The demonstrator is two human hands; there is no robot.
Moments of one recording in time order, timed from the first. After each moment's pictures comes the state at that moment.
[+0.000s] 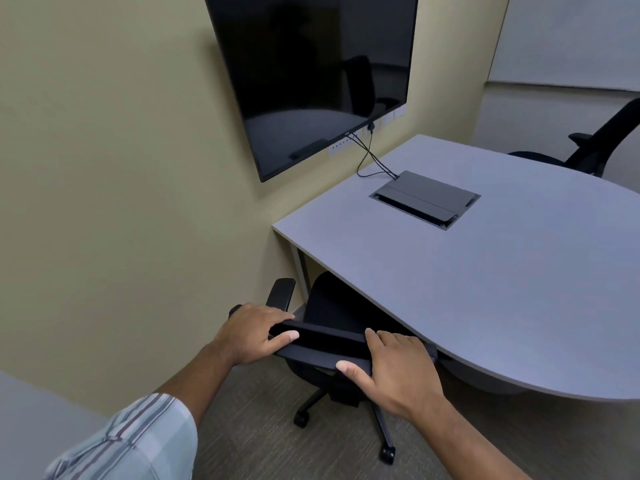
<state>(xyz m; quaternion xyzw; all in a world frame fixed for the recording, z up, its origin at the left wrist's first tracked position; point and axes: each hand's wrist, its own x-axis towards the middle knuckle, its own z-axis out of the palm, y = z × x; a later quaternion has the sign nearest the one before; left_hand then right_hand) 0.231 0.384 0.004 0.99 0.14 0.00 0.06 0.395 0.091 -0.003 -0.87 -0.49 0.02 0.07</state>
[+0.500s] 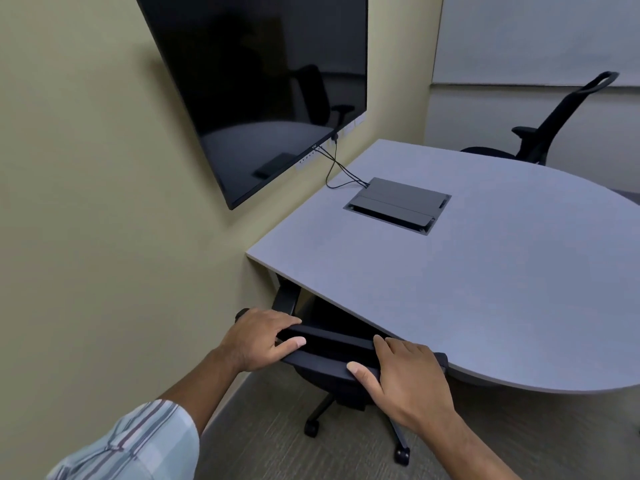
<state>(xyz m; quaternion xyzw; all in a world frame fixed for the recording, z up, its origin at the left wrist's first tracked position) 0.313 0.473 -0.002 1.00 0.05 0.01 0.06 0.417 0.152 -0.014 -0.92 -0.39 0.00 0.08</state>
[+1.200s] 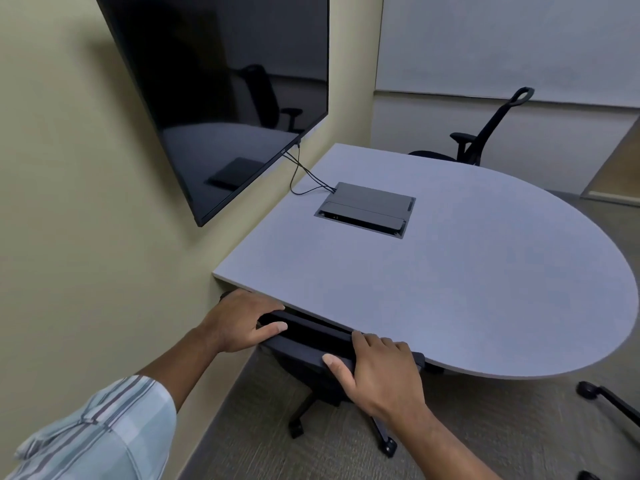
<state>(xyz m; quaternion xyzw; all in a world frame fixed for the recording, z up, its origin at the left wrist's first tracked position) 0.388 0.605 0.009 0.99 -0.08 0.01 0.06 0.405 0.276 -0.005 -0.96 -0.28 -0.03 0.08</state>
